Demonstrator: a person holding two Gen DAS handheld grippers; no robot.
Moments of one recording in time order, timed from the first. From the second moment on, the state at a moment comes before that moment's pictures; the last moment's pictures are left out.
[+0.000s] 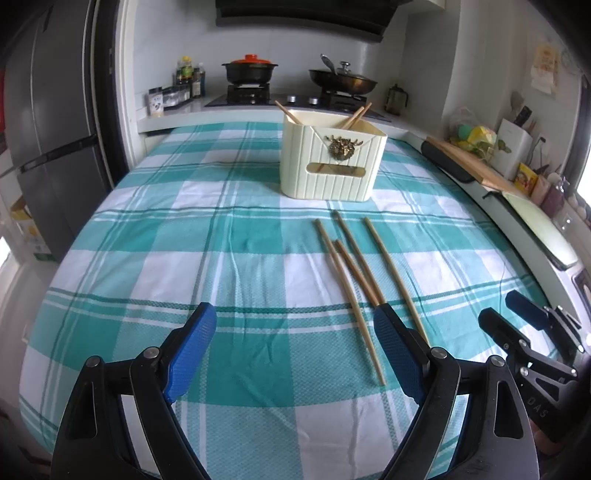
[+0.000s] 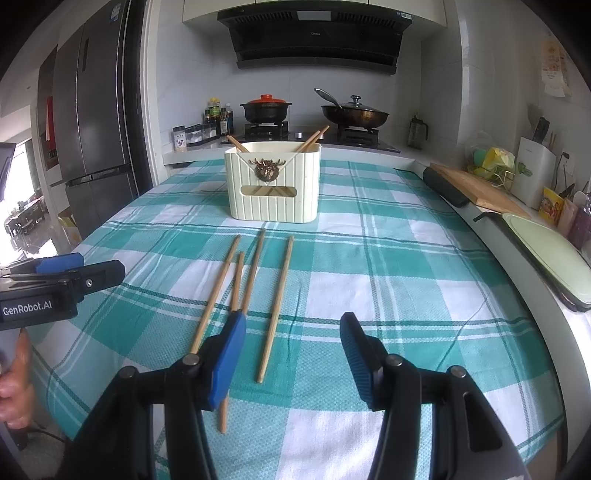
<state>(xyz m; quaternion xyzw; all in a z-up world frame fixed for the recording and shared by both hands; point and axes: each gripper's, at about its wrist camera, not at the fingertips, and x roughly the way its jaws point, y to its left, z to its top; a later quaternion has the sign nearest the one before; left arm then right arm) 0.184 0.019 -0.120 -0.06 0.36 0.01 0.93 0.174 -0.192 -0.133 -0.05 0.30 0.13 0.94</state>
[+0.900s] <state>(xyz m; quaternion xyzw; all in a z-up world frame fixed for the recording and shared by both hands) 0.192 0.025 -0.136 -0.07 0.38 0.02 0.92 0.182 -0.189 -0.147 -0.05 0.32 0.13 0.94</state>
